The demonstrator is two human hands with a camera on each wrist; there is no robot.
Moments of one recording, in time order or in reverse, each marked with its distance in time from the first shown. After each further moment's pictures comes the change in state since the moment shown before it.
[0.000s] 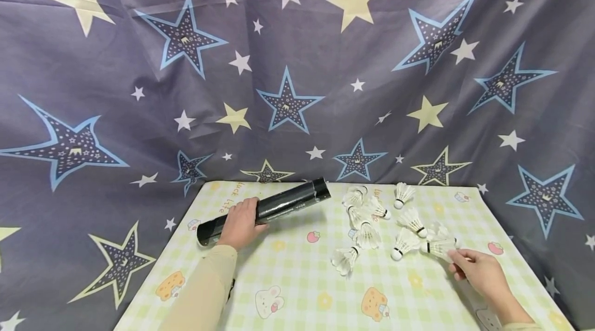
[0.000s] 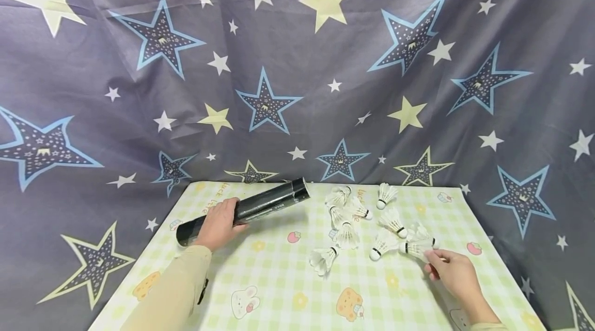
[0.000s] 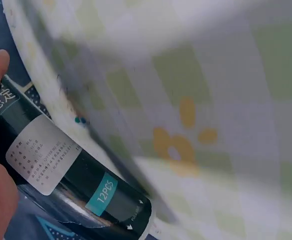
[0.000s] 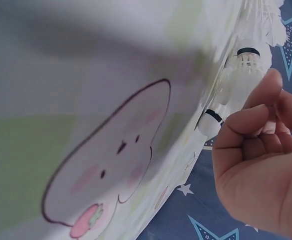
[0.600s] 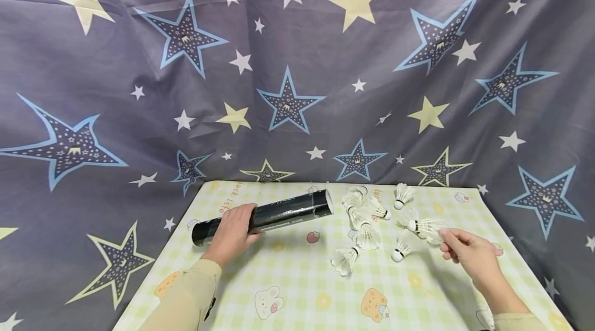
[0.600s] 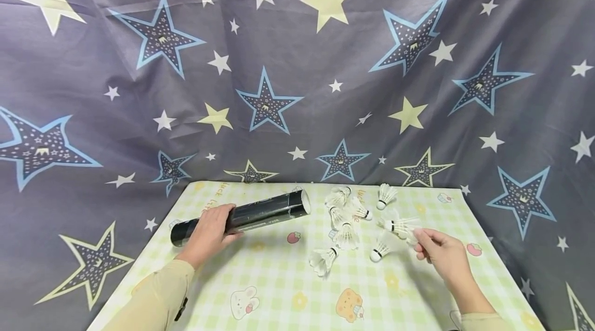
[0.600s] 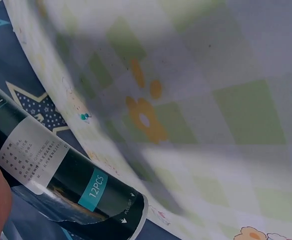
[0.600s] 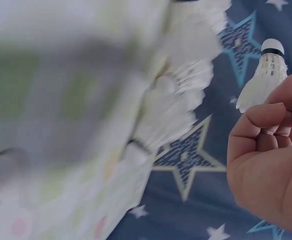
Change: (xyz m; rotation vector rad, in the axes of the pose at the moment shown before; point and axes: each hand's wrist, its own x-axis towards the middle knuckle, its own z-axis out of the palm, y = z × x) left_hand -0.030 -0.010 -0.017 -0.022 0.138 0.178; right_hand -0.008 -0.053 0.008 0.211 0.085 -0.213
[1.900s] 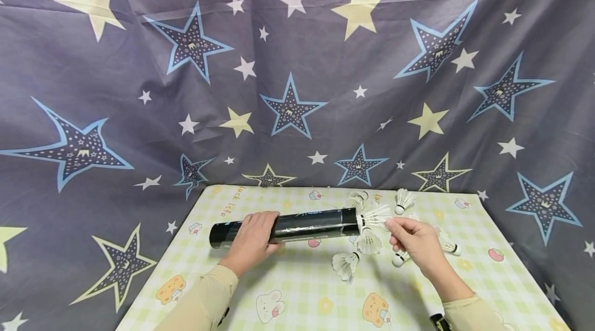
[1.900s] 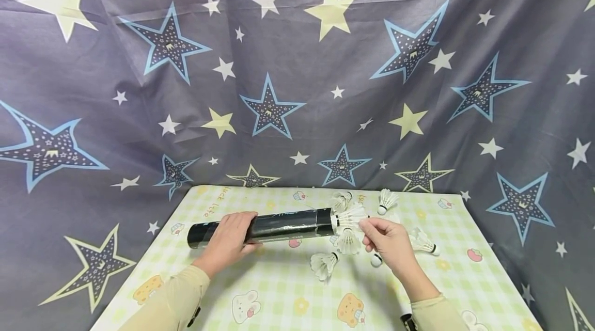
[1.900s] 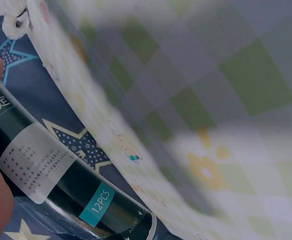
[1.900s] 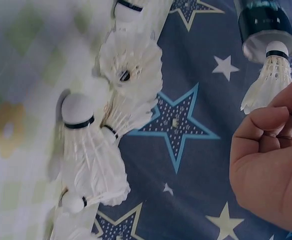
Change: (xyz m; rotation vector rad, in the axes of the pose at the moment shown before) left_hand 0.007 0.051 -0.006 0.013 0.012 0.109; right_hand -0.008 -0.075 0.090 0.229 -0.136 -0.148
